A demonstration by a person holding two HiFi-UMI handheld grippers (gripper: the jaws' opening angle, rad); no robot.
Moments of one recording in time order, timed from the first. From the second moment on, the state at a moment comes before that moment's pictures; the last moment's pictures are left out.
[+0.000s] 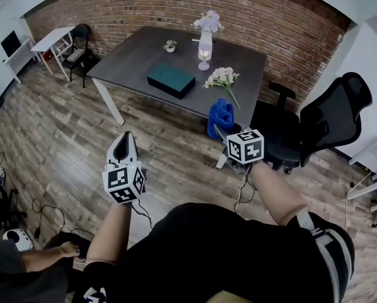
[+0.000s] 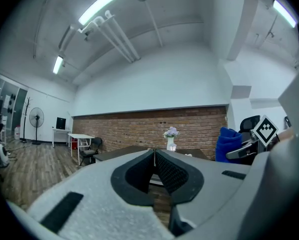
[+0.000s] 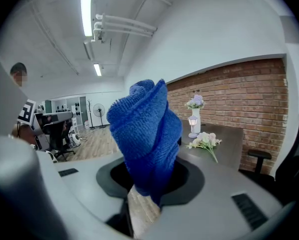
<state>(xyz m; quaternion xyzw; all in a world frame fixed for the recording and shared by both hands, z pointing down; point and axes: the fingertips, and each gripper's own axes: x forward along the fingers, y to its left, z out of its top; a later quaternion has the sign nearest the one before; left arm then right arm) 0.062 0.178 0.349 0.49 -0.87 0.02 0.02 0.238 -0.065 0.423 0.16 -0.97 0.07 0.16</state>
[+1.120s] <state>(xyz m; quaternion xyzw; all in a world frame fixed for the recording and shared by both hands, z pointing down) -0.102 0.080 0.419 0.36 -0.93 -0.01 0.12 0.003 -0.170 0.446 0.00 -0.98 0.06 0.20</state>
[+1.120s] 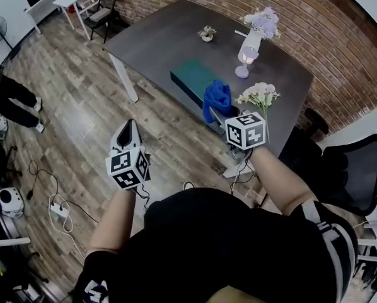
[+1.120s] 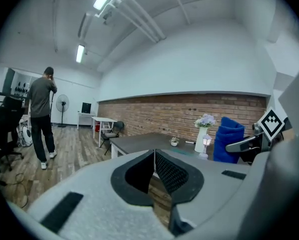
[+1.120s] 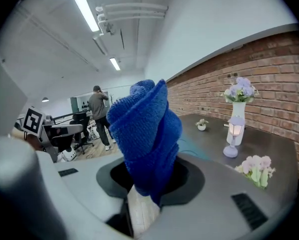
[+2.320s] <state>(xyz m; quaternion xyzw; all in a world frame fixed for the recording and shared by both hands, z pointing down) -0.433 -0.065 0.441 0.46 -0.87 0.00 0.15 -0.329 -0.222 0.452 0.02 -0.97 0.06 0.24</state>
